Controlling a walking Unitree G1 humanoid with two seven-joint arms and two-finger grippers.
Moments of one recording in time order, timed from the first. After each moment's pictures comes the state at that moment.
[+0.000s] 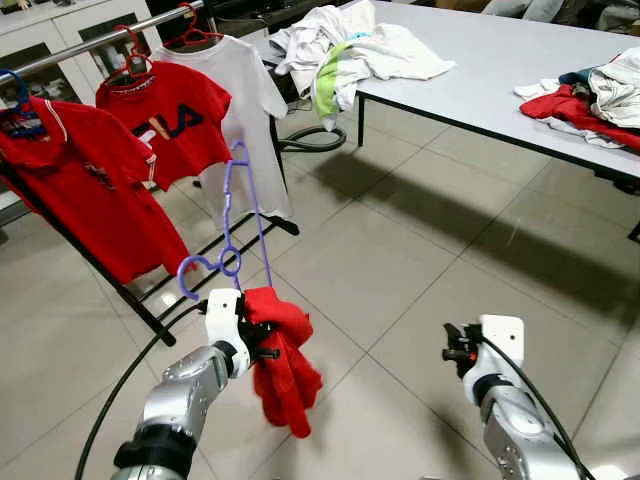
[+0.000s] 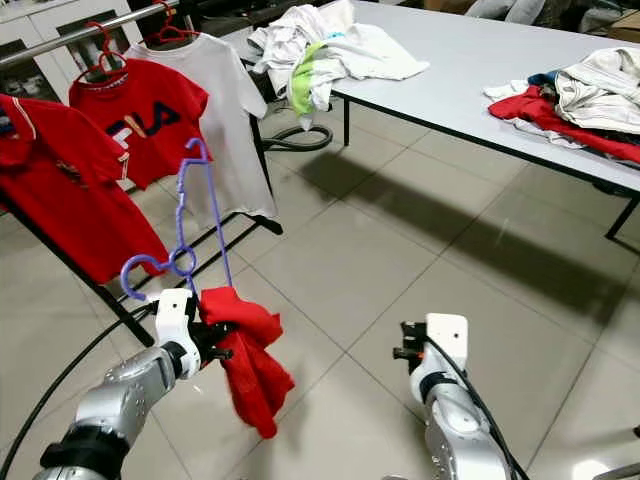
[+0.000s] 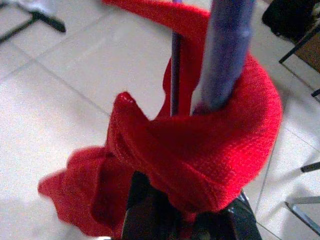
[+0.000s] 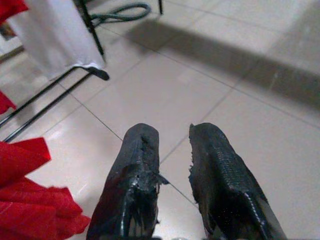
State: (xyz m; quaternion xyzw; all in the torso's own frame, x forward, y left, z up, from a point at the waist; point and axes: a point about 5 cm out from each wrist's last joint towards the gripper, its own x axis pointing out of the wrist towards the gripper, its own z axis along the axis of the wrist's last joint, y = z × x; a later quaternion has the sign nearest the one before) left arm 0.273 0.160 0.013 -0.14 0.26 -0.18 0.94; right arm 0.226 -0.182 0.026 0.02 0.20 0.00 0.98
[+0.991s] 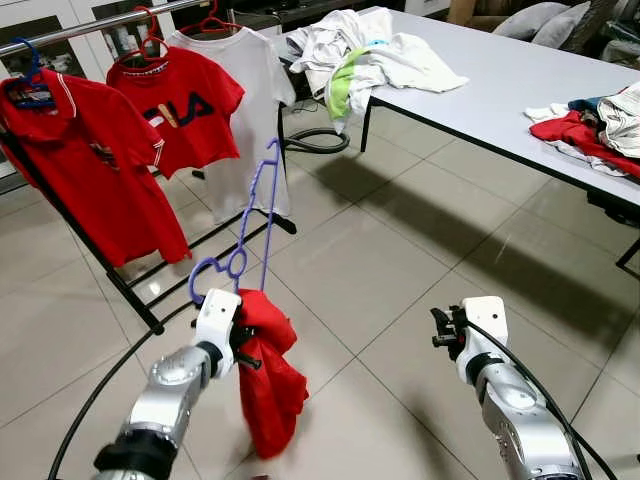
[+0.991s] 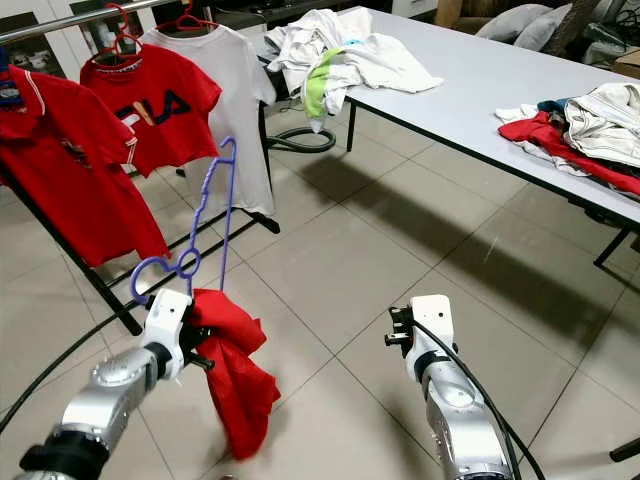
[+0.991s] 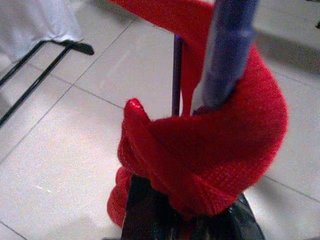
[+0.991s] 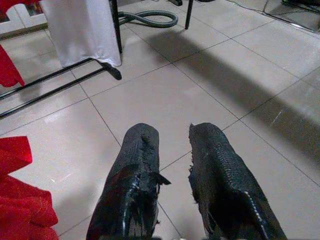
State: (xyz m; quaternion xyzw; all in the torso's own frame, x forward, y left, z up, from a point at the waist) left arm 0.276 0.179 0.016 0.04 0.26 -0.21 0.94; right arm 0.252 -0.187 0.029 -0.03 0.19 0.05 0.98
